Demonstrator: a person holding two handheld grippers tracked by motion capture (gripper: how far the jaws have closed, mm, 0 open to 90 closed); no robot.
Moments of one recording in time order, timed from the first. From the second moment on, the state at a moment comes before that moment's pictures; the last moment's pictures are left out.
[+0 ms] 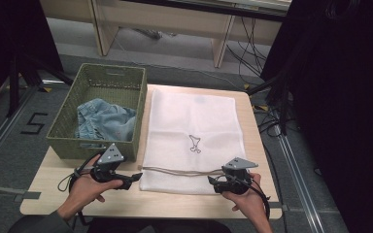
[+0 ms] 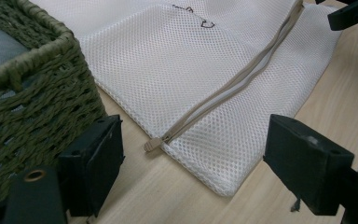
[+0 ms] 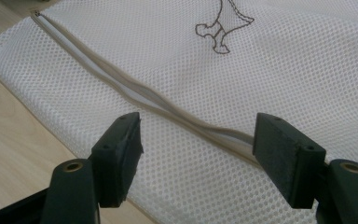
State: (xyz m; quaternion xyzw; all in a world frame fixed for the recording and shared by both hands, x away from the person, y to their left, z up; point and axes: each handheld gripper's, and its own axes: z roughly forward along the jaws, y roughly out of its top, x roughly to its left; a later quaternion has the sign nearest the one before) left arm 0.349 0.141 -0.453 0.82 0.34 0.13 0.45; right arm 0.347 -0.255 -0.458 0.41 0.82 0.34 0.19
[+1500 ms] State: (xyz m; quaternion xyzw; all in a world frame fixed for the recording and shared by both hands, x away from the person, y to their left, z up) left arm 0.352 0.140 -0.454 0.83 0.33 0.13 0.44; right arm 0.377 -0.242 -0.470 0.39 0.84 0.33 0.16
